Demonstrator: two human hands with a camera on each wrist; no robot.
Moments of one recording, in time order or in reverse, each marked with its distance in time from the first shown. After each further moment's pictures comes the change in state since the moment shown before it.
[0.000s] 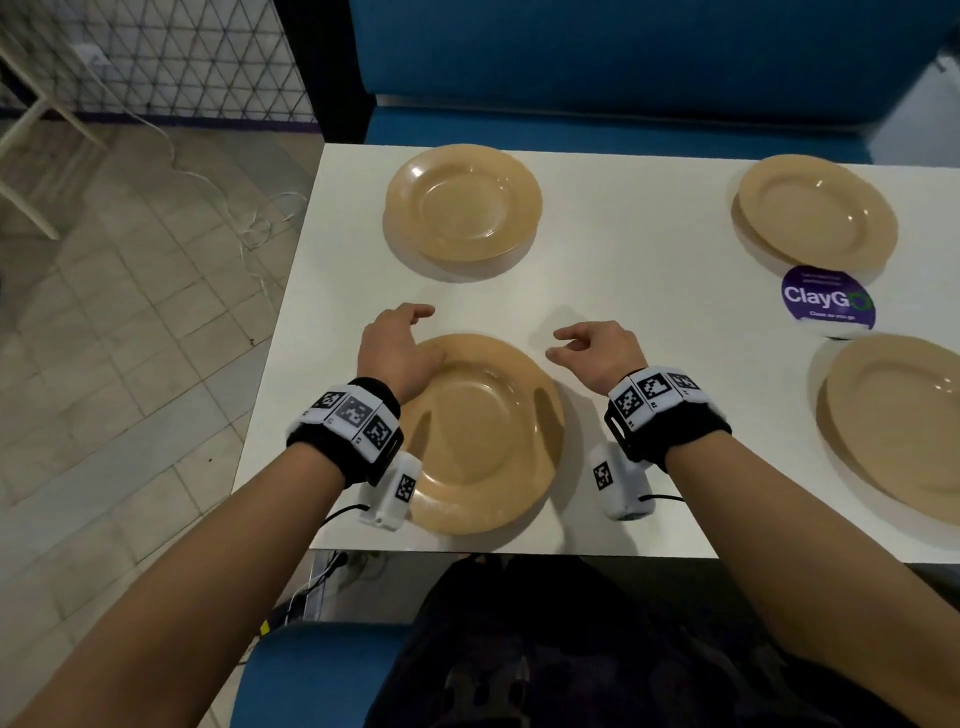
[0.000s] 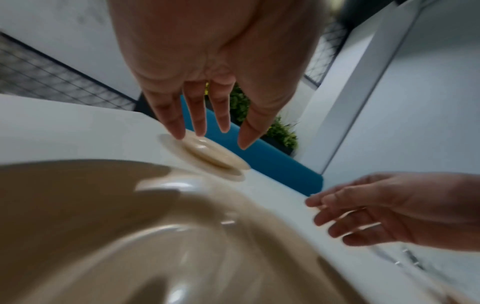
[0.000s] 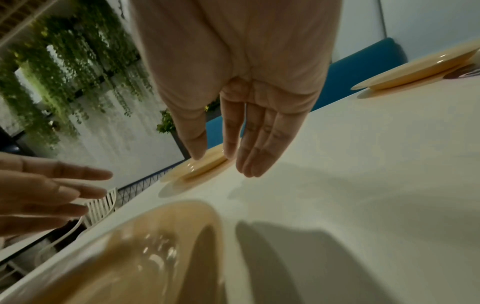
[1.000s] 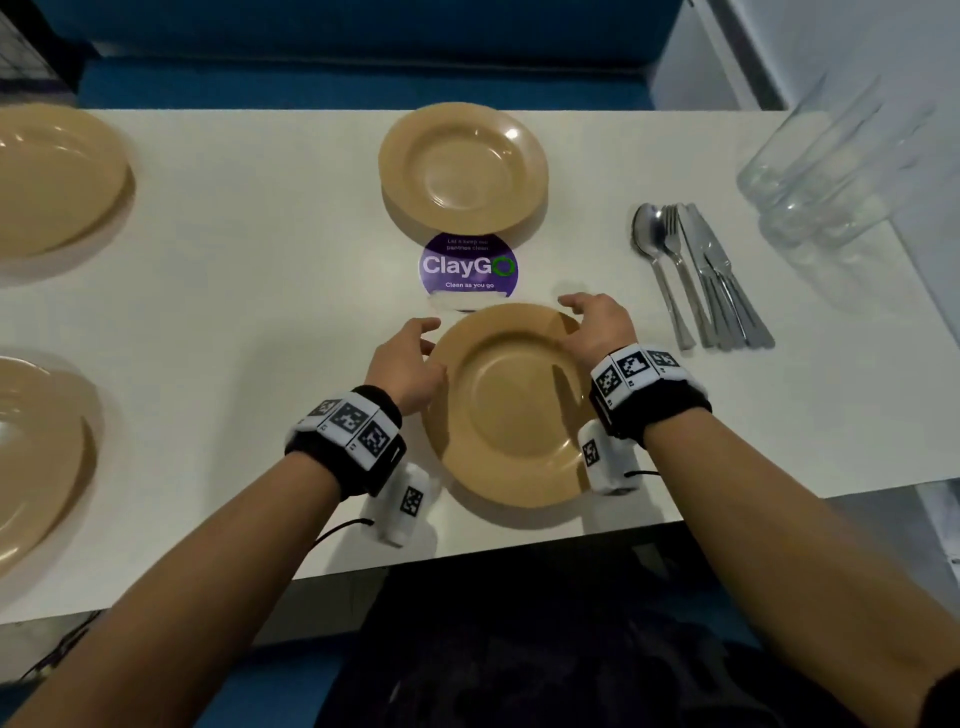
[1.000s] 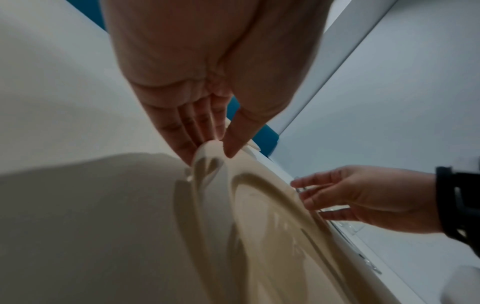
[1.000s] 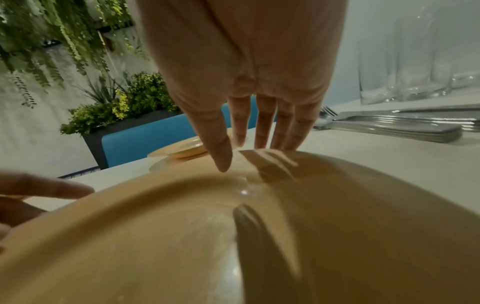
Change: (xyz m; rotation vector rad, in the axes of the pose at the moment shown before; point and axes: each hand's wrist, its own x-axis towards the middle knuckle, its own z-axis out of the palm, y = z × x) left_hand -0.059 0.309 0.344 -0.091 -0.338 -0.041; right_hand 0.050 0.329 -0.305 -0.197 0.161 0.134
